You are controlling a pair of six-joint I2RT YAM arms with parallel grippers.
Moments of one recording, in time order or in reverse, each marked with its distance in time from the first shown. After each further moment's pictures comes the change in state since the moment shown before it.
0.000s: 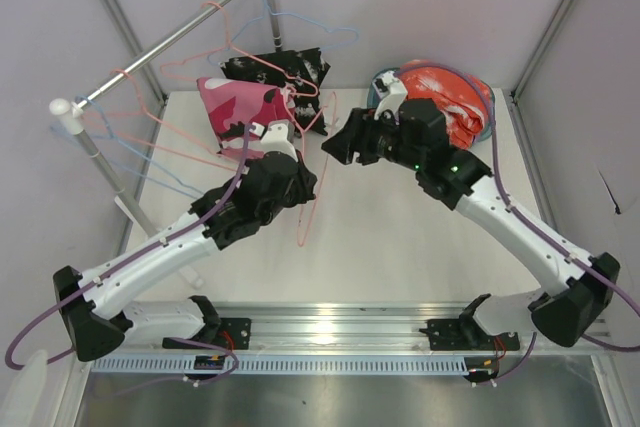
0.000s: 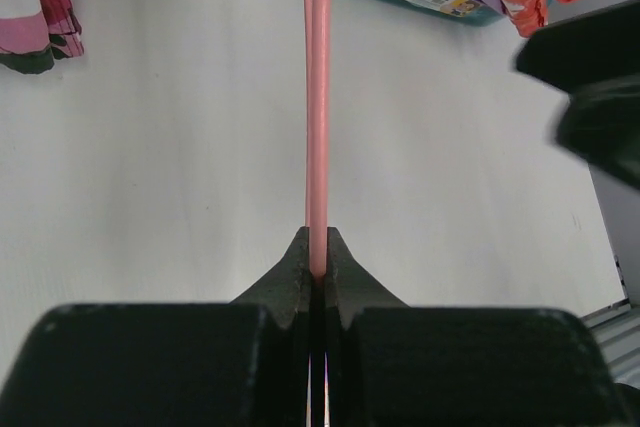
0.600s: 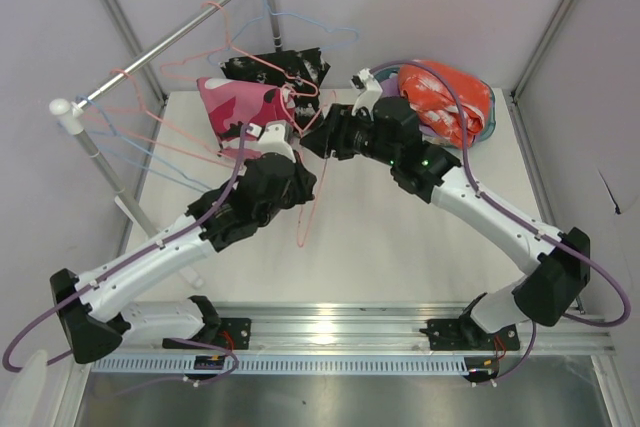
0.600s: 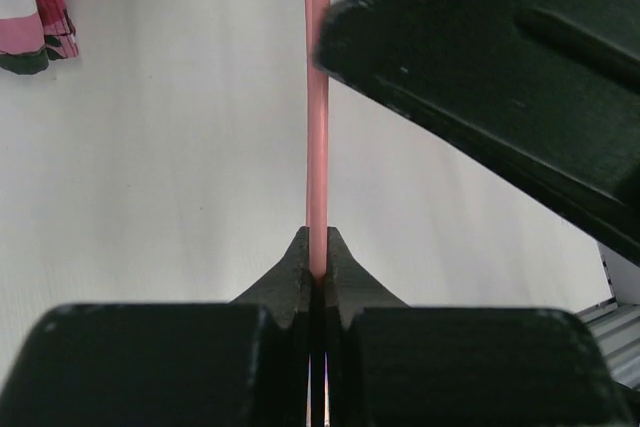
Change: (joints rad) left arm -0.003 -0.018 -0.008 0.006 0.004 -0.008; right arm 0.059 0.150 0.021 0.165 -0.003 0.093
